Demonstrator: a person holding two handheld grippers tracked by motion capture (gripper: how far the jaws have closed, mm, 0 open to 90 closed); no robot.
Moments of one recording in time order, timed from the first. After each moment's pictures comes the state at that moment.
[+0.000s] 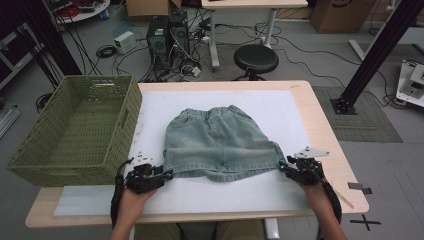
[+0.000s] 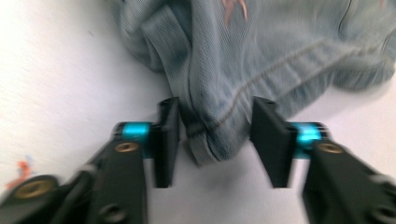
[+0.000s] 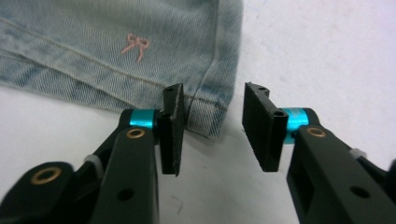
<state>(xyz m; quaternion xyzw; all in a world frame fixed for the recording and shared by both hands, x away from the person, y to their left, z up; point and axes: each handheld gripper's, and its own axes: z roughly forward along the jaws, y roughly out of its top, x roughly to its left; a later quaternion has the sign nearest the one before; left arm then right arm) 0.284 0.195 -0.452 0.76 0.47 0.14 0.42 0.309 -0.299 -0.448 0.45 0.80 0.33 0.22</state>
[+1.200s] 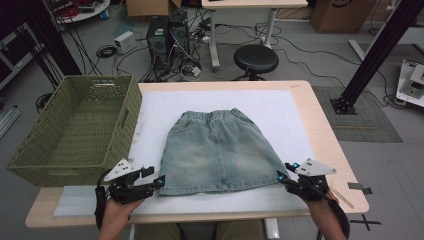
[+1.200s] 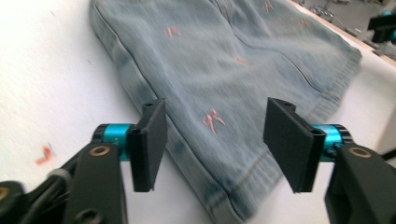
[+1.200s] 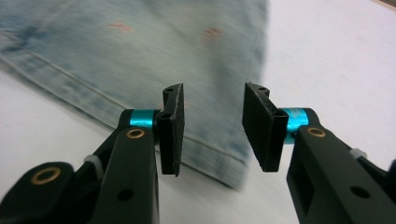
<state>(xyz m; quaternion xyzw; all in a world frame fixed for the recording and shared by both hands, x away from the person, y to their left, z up) 0.252 0.225 -0.435 0.73 0.43 0.12 0.52 0.256 -0.280 -0.418 0.37 0.82 0.36 0.26</state>
